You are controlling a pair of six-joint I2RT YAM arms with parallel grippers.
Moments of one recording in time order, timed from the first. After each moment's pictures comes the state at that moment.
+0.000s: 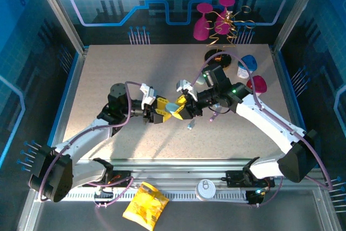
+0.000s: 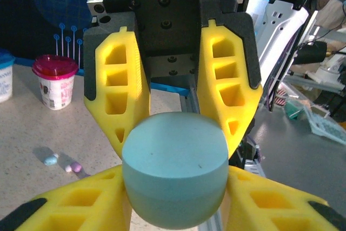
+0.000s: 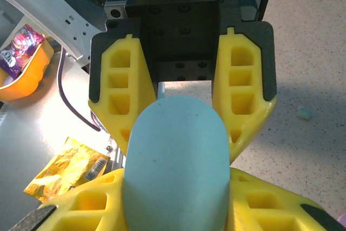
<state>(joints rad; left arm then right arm) -0.40 1.17 0.62 0.44 1.17 -0.11 0.62 1.36 1.23 -0.65 -0.89 -0.34</state>
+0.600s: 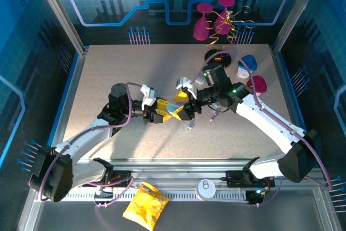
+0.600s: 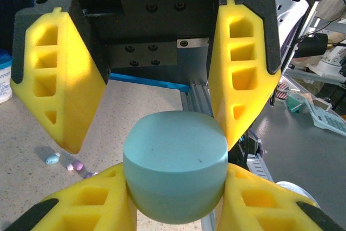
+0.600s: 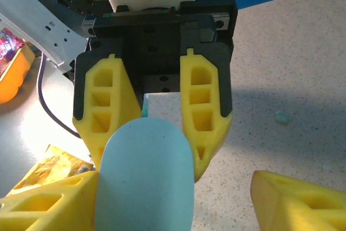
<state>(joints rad) -0.40 1.17 0.62 0.41 1.17 -0.06 0.61 1.36 1.22 -0.59 -0.83 -0.31</state>
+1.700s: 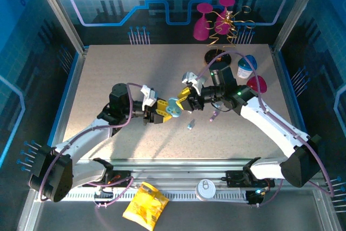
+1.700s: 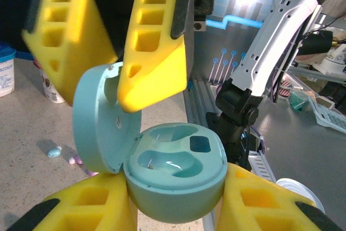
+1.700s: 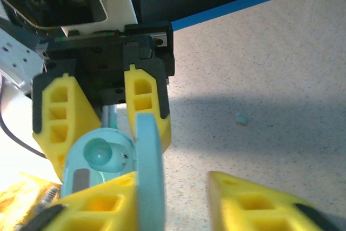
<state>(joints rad) -0.40 1.17 0.62 0.37 1.16 -0.03 0.56 1.30 1.16 -0.47 -0.76 -0.23</state>
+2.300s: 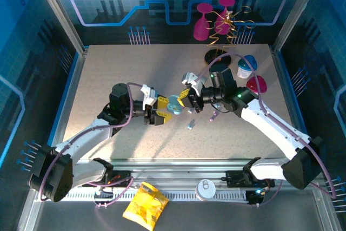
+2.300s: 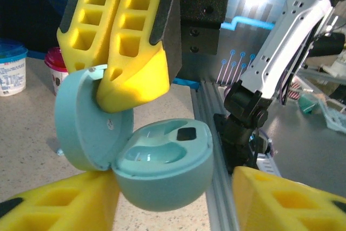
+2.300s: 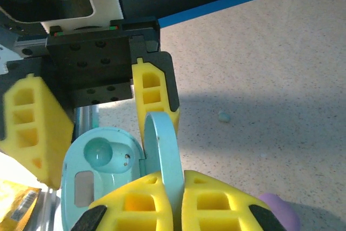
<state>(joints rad) -0.40 1.17 0.62 0.38 1.12 -0.04 0.58 1.28 1.14 -0.44 -0.66 -0.23</state>
